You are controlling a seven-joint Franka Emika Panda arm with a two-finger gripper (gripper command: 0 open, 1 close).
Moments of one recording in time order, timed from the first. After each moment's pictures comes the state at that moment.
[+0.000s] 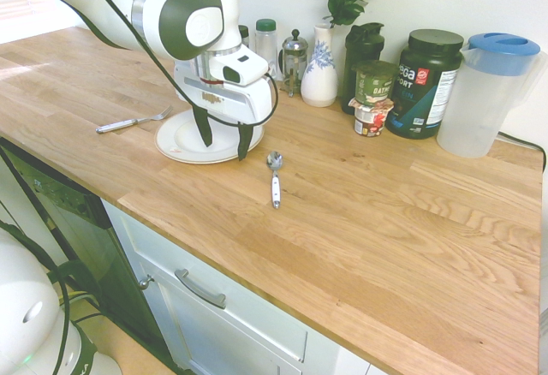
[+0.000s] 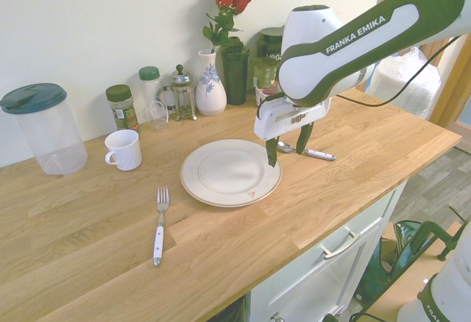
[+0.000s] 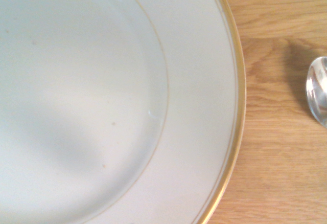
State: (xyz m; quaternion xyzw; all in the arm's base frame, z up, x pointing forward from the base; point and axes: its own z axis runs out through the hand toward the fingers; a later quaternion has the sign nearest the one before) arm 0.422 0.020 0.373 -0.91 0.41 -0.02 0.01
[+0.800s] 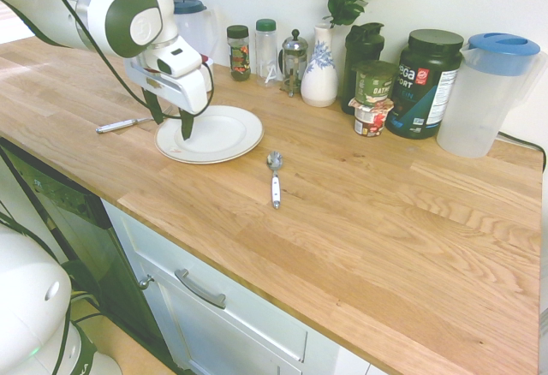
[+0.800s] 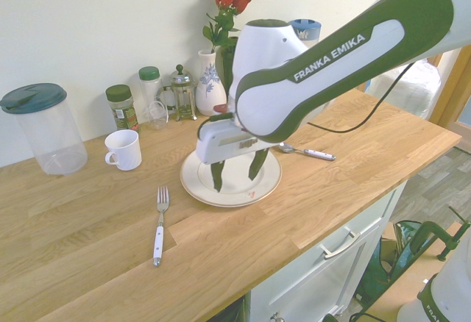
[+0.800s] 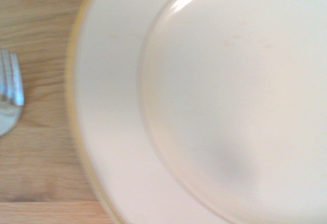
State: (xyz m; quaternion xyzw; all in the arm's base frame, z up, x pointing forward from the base) arm 0.414 0.178 0.369 -0.90 0.42 -0.04 0.08
